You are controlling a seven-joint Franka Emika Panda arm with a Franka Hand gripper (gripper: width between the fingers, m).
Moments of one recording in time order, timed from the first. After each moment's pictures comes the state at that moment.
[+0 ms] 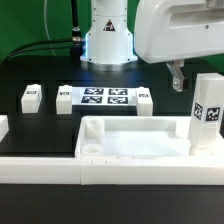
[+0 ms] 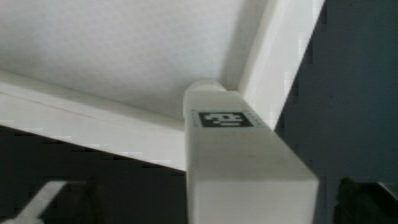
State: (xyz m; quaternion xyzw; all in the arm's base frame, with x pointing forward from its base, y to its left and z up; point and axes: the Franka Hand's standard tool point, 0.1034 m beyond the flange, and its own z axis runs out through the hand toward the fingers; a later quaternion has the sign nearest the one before) arm 0.642 0.107 0.129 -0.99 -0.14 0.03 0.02
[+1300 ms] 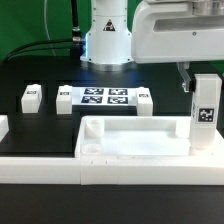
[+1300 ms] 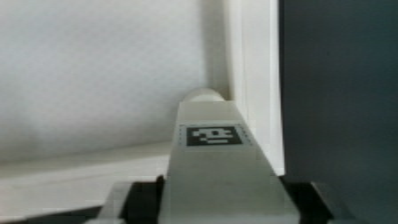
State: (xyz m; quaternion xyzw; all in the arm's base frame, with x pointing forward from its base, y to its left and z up) arm 0.634 0.108 0.121 -0.99 0.13 0.03 0.04
